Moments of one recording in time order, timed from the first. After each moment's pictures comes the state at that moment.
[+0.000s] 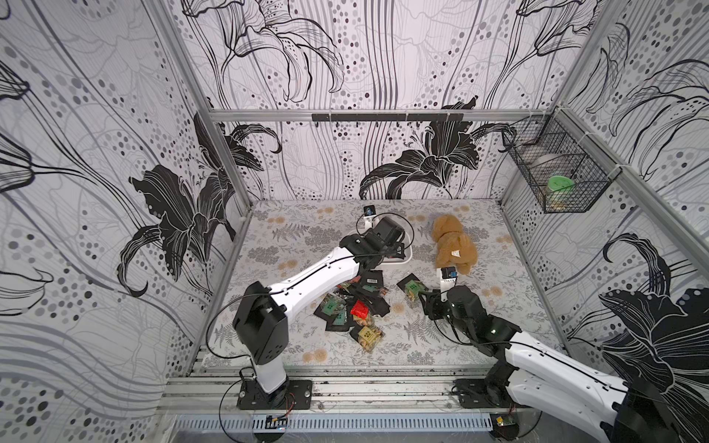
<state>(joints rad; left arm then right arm) -0.75 1.80 1.60 -0.61 -0.43 -0.78 0.74 0.85 0.39 -0.10 0.23 0.48</state>
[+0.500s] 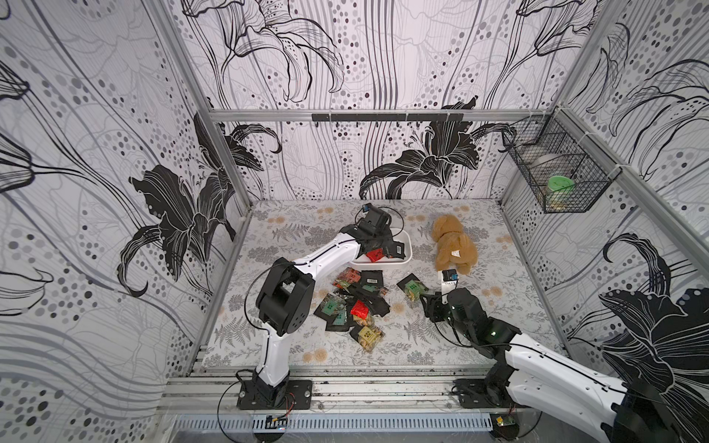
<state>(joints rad) -0.58 1.99 1.64 -0.42 -0.11 -0.78 0.74 0.87 0.37 -0.09 0.25 0.48</state>
